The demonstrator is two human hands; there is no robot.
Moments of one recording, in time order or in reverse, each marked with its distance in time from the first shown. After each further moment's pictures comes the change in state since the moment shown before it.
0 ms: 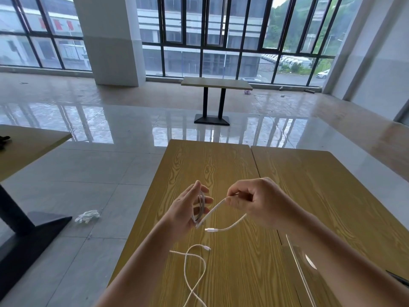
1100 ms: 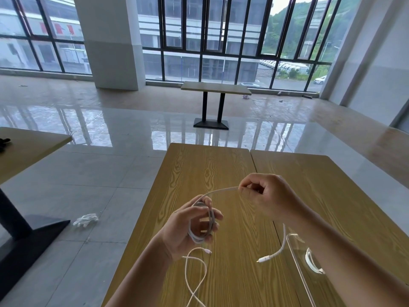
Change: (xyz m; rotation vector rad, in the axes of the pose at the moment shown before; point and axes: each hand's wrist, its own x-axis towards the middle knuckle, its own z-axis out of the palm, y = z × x) left_hand -0.035 -0.002 -0.006 -0.336 -0.452 0.040; right_hand 0.005 0.015 -0.006 0.014 0.166 0.084
